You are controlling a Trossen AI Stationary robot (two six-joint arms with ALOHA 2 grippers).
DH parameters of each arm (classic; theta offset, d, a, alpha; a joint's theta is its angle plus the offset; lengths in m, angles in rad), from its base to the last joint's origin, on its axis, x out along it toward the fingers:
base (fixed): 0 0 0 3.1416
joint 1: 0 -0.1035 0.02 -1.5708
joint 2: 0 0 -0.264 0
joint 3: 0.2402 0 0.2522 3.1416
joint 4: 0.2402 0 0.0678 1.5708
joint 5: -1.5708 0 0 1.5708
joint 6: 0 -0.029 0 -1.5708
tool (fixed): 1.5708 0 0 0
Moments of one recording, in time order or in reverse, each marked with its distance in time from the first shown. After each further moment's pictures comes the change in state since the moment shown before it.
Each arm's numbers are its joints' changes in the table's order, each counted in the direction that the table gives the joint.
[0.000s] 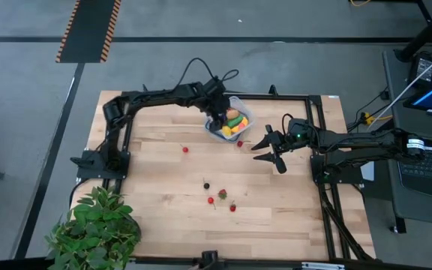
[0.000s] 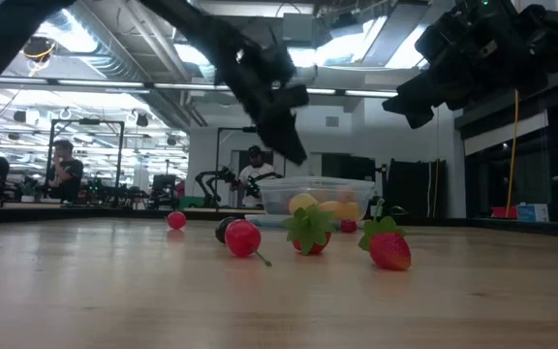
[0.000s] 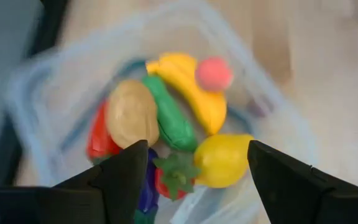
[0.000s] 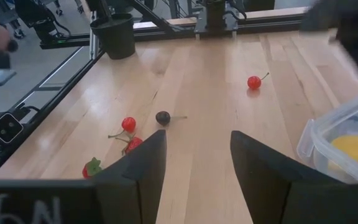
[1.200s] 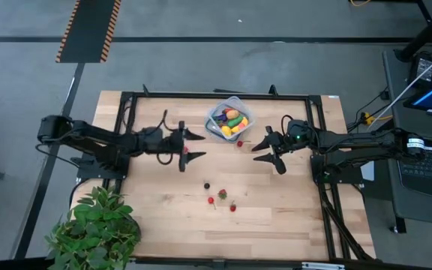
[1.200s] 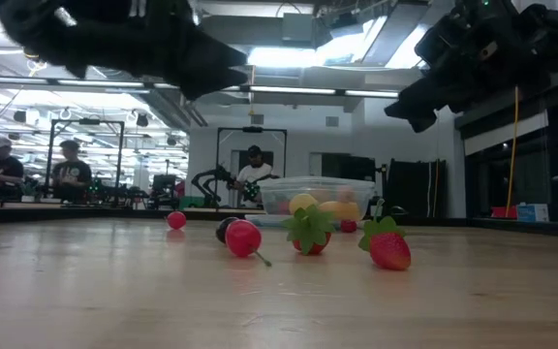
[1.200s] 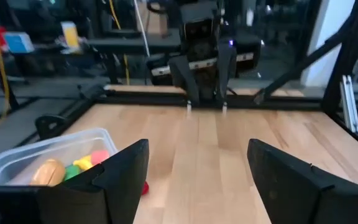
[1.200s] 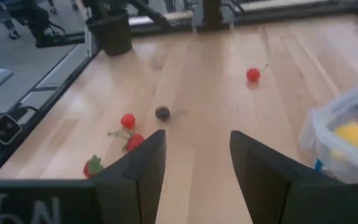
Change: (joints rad) left arm 0.430 0.740 -1.107 -1.211 0.304 0.325; right arm -0.021 0.001 0.000 0.023 -0.034 -0.030
